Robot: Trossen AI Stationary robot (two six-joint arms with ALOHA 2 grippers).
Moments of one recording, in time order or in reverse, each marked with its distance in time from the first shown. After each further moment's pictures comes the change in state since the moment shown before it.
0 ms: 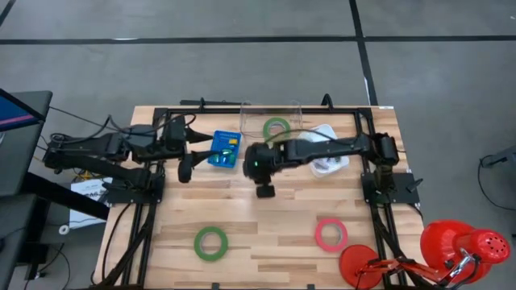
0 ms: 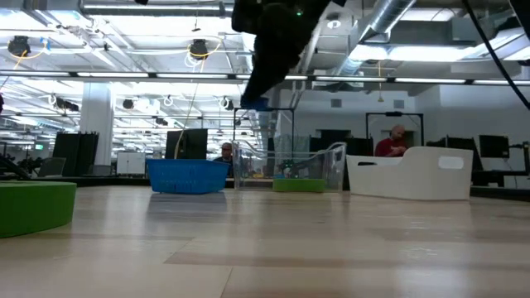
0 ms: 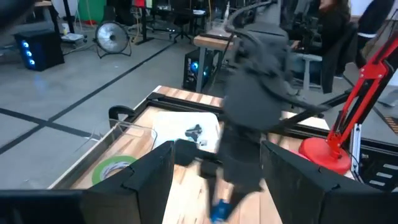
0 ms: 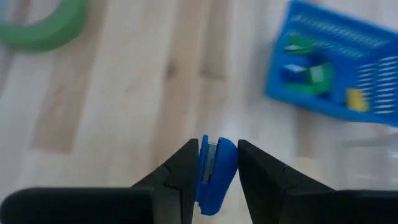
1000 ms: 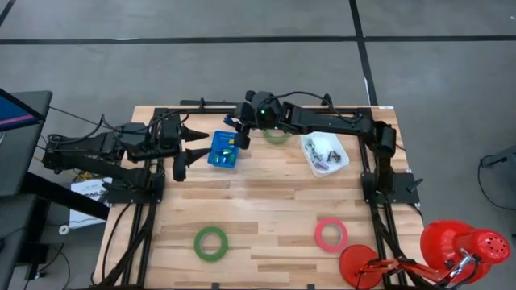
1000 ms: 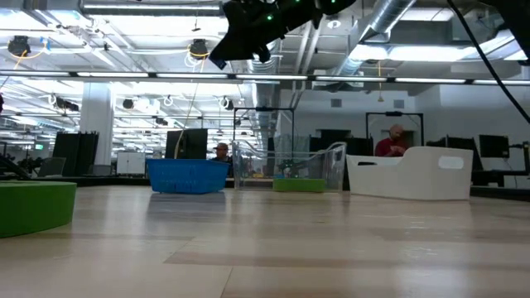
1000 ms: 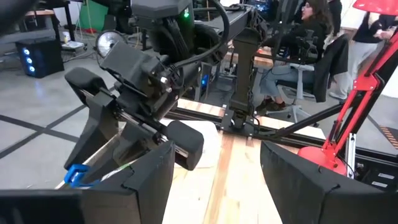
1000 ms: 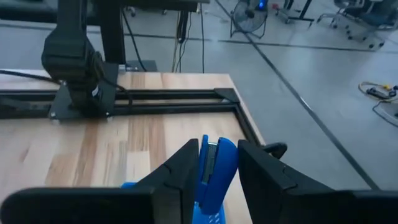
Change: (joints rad) left arm 0.000 -0.044 -0.001 0.000 0.000 0.000; right arm -0.254 0.000 0.071 0.562 -0.009 -0.001
